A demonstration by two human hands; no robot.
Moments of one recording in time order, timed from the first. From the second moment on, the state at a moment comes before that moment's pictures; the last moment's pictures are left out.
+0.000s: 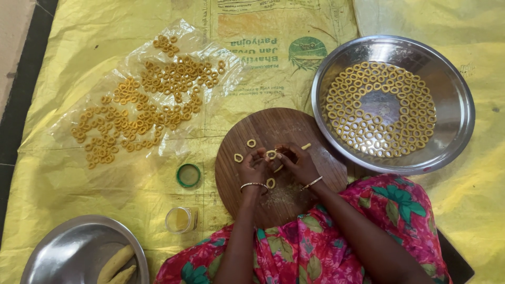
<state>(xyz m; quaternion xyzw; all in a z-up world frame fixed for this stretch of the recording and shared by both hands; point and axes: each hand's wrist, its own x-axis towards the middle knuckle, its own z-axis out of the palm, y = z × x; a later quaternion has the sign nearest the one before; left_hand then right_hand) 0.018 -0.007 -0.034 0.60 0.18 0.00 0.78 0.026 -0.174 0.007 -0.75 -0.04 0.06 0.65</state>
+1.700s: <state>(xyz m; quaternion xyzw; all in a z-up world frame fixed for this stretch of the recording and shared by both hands) 0.018 -0.002 -0.038 0.58 0.15 -0.03 0.80 0.028 -0.178 0.001 -0.64 -0.02 0.11 0.76</state>
